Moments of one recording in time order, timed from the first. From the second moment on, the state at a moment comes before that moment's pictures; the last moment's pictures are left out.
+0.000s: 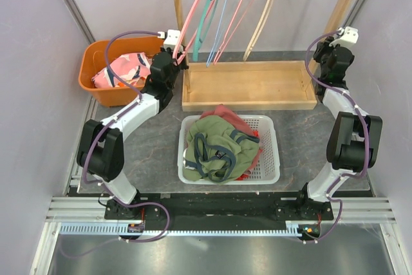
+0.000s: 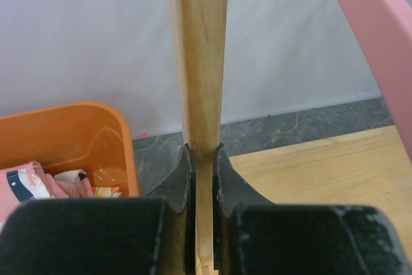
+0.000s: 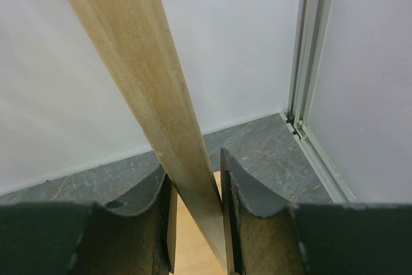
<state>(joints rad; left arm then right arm) -0.42 1.69 1.25 0.50 -0.21 0.01 -0.18 1.75 1.22 0.56 0.05 0.16</state>
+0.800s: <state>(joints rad) -0.45 1.56 1.19 0.17 -0.18 -0.01 -0.12 1.61 1.08 0.35 0.12 0.36</state>
